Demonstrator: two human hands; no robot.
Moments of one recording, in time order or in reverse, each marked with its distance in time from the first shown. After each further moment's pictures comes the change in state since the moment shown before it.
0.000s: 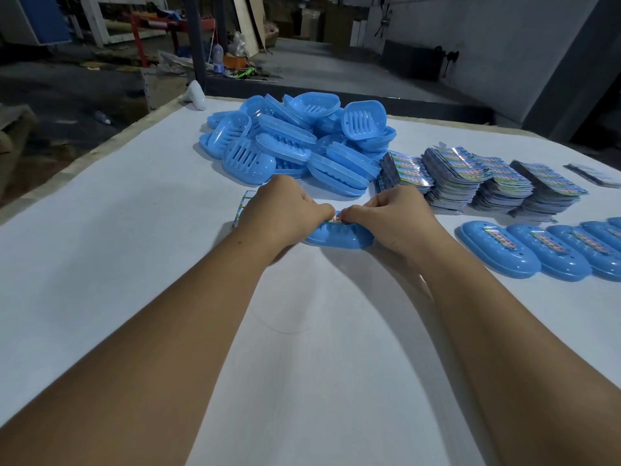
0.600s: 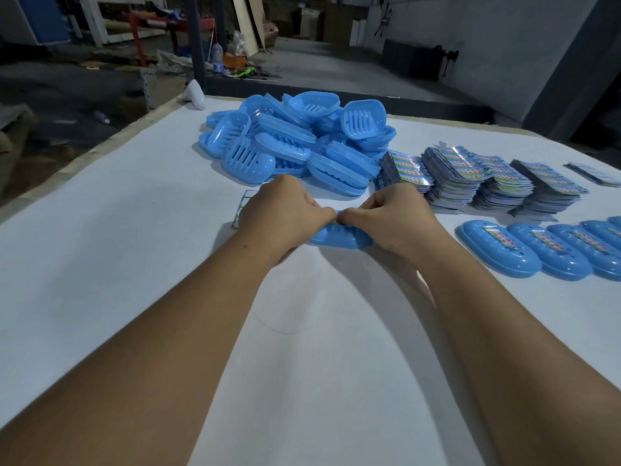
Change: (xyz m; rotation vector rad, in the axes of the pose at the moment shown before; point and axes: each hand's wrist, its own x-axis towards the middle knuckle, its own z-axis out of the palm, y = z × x) left_hand 0.004 -0.003 0.005 0.134 0.056 0.042; right_hand 0.001 -0.001 -0.001 -0.122 0.023 -0.027
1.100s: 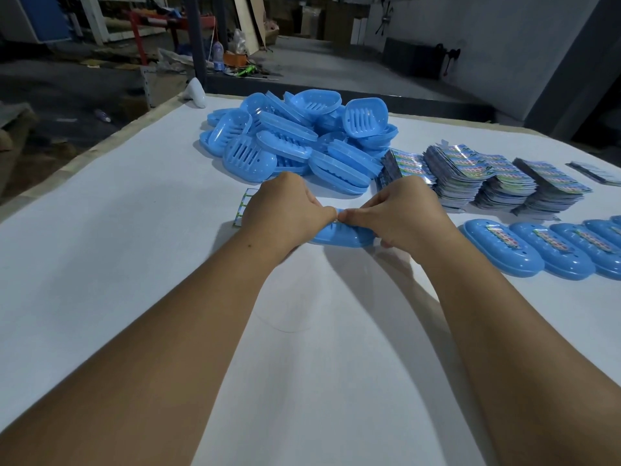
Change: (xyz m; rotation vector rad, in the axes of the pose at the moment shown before) left_hand -0.004 0.004 -0.001 -0.012 0.014 0.000; right_hand -0.003 -0.006 -0.009 -0.070 -0.011 -0.018
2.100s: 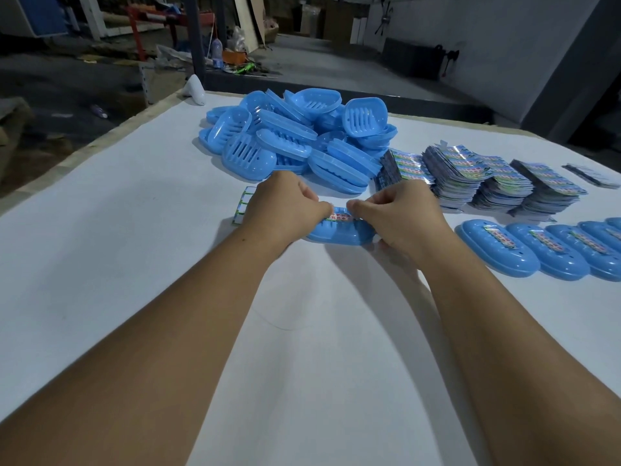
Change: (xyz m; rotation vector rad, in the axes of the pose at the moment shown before) left_hand -0.001 -0.002 -0.001 -0.295 -0.017 -0.102; right_hand -0.004 0.006 0.005 0.161 0.056 0.027
